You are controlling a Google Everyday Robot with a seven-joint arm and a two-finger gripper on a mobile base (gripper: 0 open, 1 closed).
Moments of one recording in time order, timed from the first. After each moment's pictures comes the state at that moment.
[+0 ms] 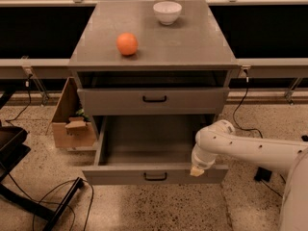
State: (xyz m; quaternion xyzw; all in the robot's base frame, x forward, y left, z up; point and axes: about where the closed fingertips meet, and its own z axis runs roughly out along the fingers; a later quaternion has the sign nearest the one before) arm 0.573 -0.176 0.435 -0.62 0.78 0.01 0.09
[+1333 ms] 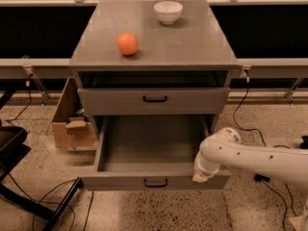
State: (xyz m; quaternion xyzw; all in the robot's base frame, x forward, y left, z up) arm 0.537 -0.187 0.439 -0.61 0.79 0.00 0.09
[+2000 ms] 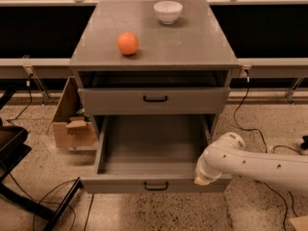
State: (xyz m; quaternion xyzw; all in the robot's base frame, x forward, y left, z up) arm 0.527 -0.186 0.446 -0.61 0.79 -0.02 0.12
